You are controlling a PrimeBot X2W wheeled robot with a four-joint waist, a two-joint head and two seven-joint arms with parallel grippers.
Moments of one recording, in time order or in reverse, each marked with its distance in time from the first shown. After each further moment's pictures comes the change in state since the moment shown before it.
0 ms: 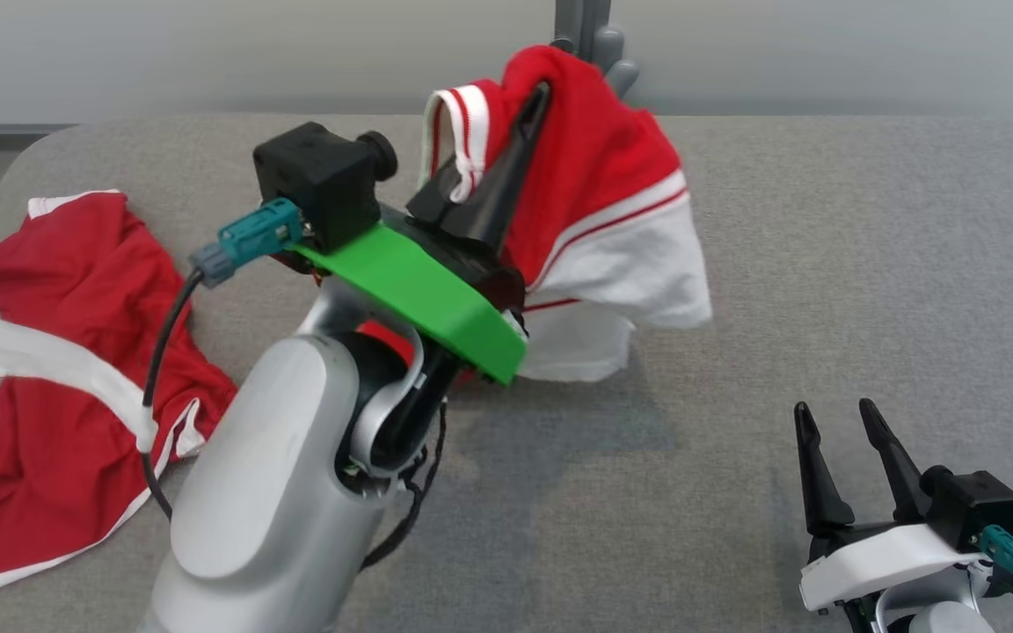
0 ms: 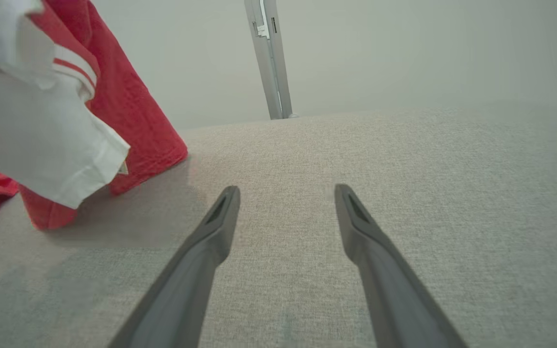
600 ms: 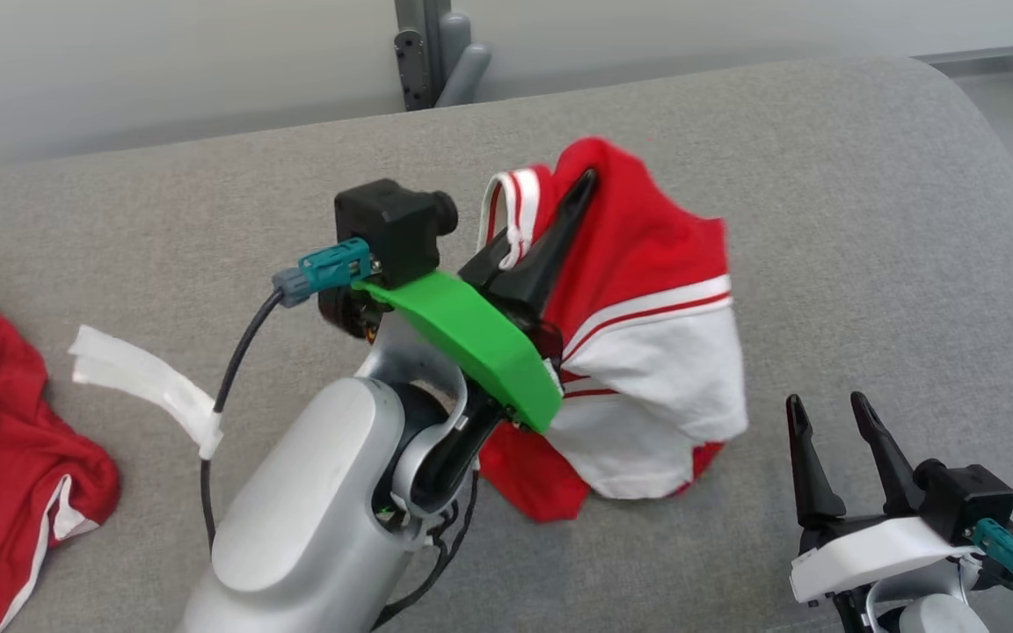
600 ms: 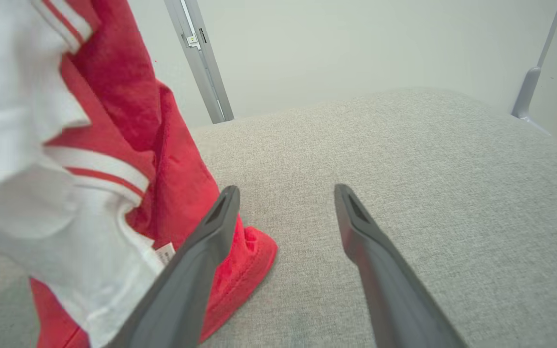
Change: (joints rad) left arm 0.040 0.012 -0.141 -0.047 -0.119 0.099 0.045; right arm -0.009 0.016 0.000 0.000 0.010 0.000 0.000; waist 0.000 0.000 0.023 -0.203
